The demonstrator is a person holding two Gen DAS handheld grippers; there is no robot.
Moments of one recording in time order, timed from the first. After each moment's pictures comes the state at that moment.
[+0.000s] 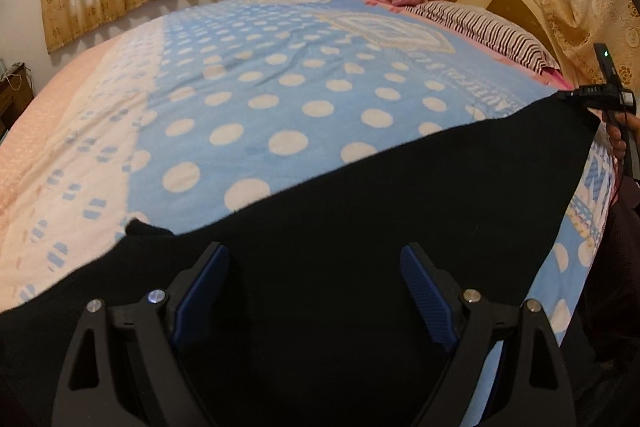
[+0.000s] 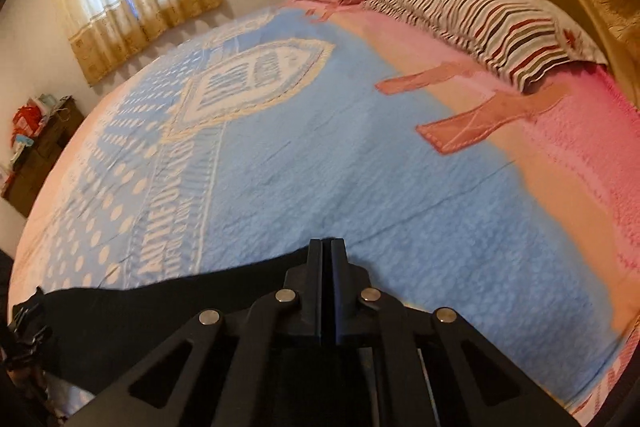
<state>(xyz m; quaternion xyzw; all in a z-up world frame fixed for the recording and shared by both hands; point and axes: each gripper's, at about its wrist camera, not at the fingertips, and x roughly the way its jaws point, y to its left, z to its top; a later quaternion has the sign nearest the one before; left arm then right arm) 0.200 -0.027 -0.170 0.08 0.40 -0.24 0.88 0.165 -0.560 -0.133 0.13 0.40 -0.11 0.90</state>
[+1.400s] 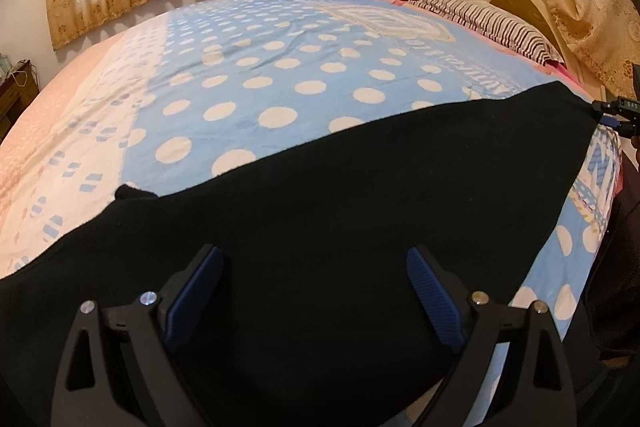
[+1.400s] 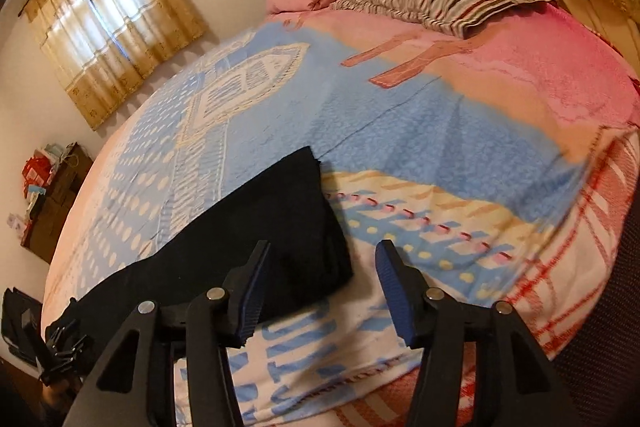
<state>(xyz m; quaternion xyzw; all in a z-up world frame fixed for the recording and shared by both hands) 0.183 -0.034 -0.180 0.09 0.40 -0.23 0.88 0.070 -0.552 -0.134 0.22 0.38 -0.09 0.89</state>
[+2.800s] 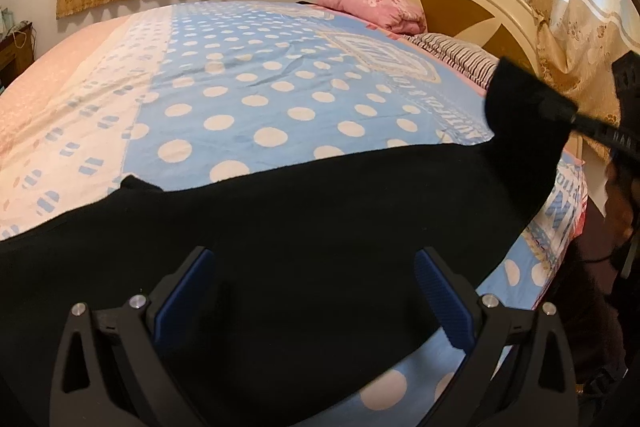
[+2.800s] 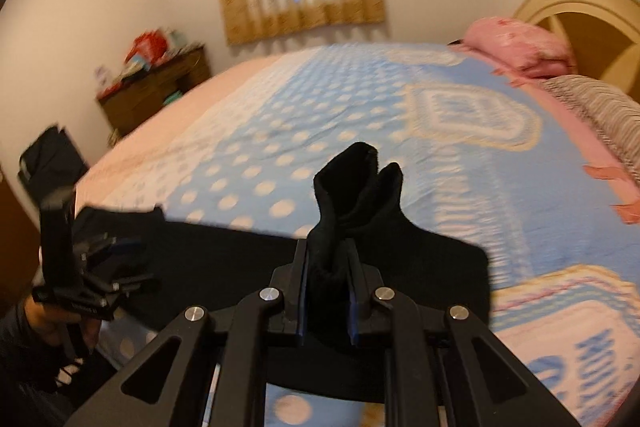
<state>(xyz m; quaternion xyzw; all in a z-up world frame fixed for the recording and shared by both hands) 0.175 -0.014 -0.159 -0.01 0.39 -0.26 0.88 0.125 -0.273 -0.107 0.01 0.35 0.13 0.93</state>
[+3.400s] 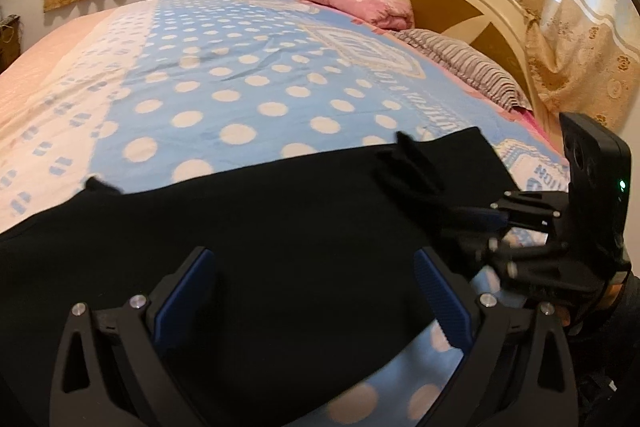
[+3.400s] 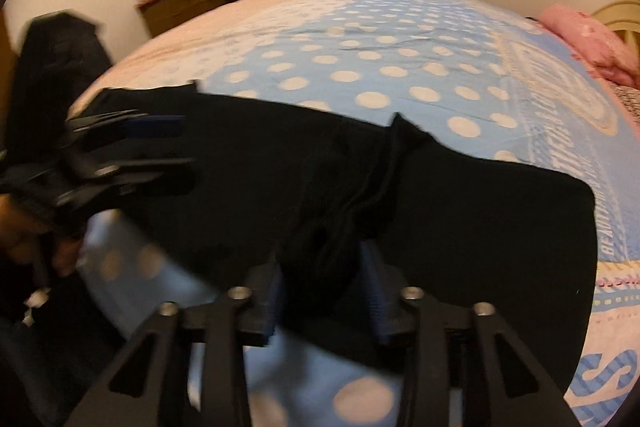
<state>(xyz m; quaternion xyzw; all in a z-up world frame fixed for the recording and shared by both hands) 0.176 -0.035 -0.159 -0.02 0.40 -0.30 0.87 0.109 -0.219 -0.167 -0.06 0.42 0.24 0.87</state>
